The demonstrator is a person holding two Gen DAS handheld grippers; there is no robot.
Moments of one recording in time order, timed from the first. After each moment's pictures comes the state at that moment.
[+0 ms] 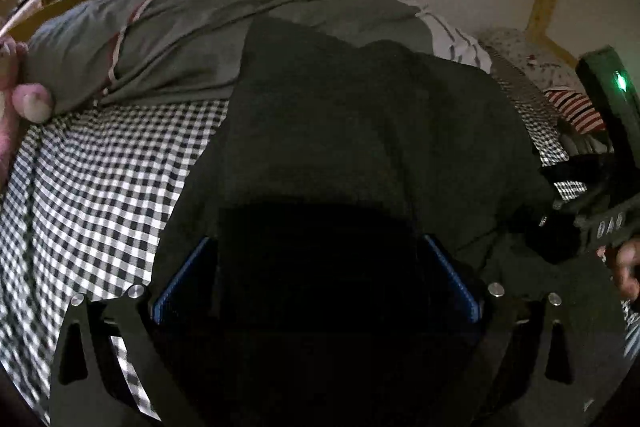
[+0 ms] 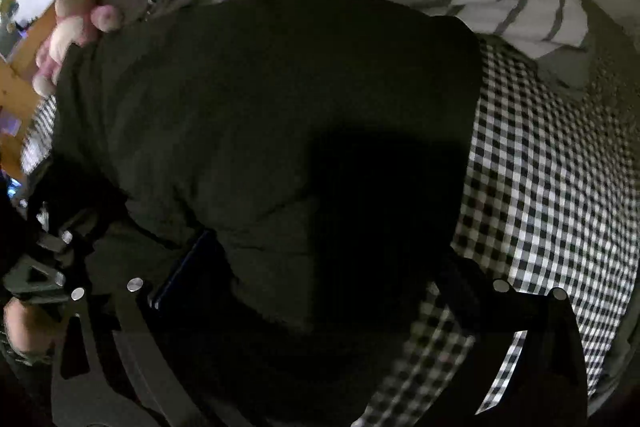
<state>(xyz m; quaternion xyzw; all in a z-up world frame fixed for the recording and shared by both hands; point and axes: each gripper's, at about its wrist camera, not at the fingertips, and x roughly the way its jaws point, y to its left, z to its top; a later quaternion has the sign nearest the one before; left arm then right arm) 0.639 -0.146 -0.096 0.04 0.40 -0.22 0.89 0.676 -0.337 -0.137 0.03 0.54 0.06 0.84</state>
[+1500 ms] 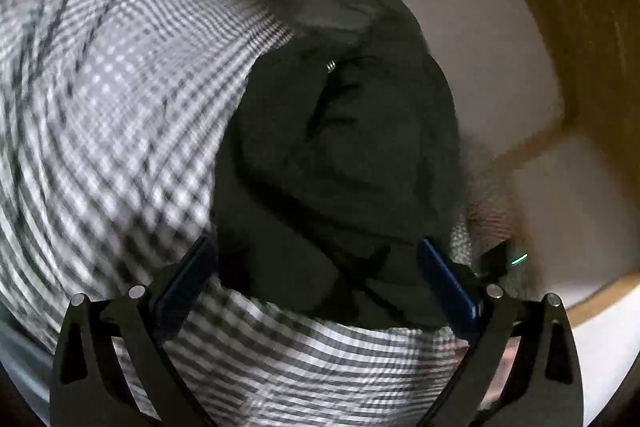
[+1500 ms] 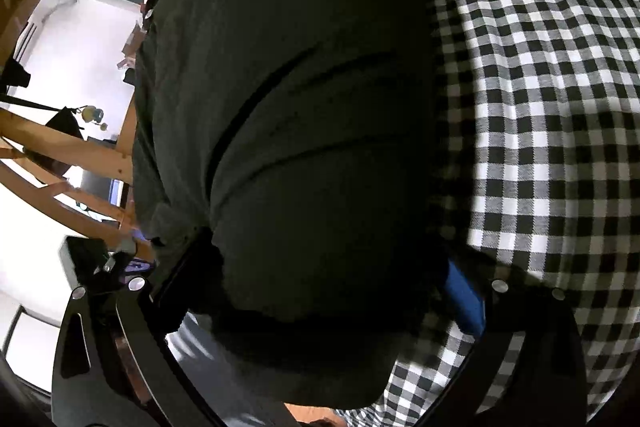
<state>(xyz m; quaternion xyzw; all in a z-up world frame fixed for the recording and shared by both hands) 0.486 -0.038 -0.110 -0.35 0.44 -0.22 0.80 0.520 -0.375 -0.207 0.35 0.50 0.18 0.77</state>
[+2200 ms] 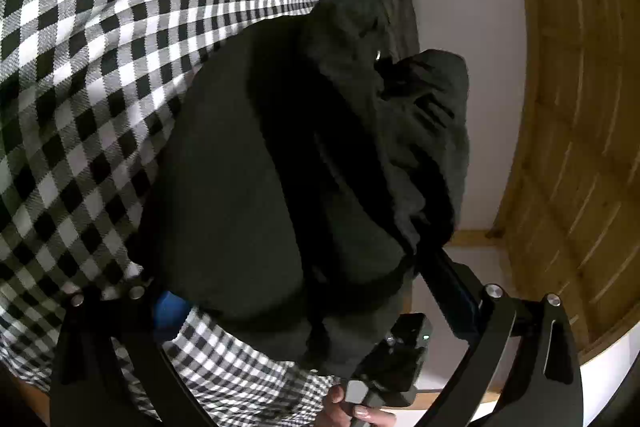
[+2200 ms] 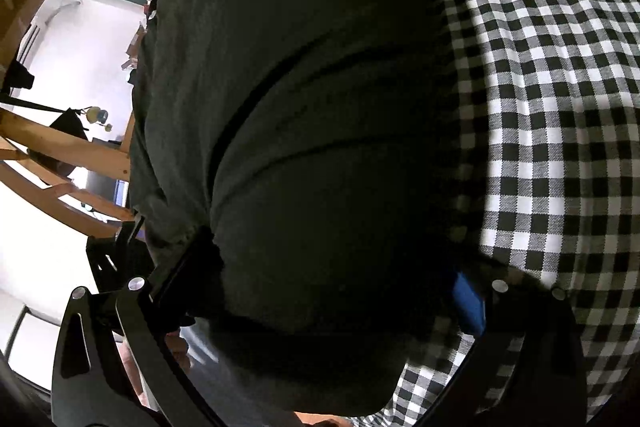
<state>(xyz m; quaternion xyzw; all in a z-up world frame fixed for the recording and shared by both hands) 0.493 -0.071 -0.159 -0.57 0.42 -0.23 0.67 0.537 -0.376 -0.206 0.37 0.49 0.19 0.76</state>
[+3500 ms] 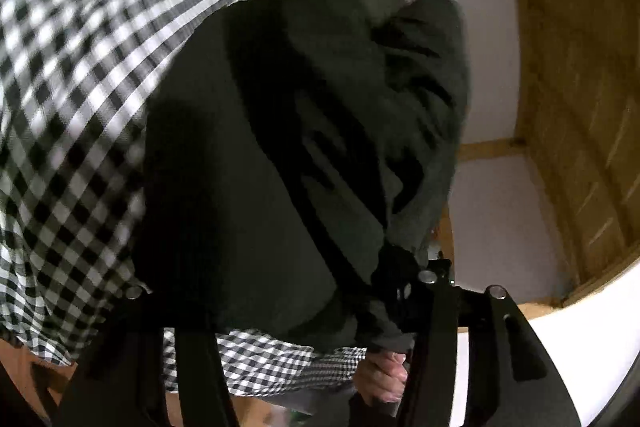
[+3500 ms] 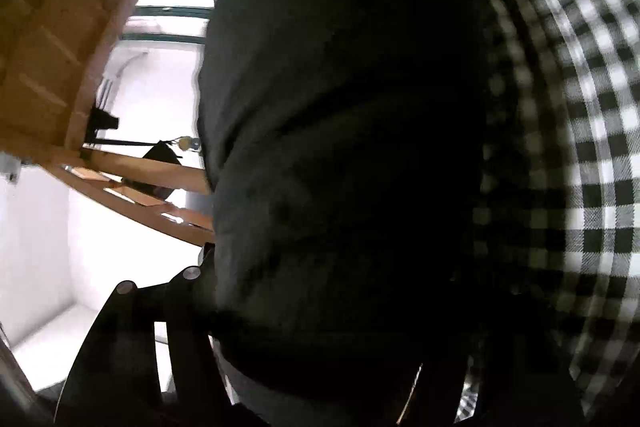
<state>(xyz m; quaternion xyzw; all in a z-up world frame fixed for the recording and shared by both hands) 0.504 -0.099 -0.112 -0.44 0.48 -0.31 0.70 0.468 -0.409 -0.221 0.50 0.39 0.30 0.71</state>
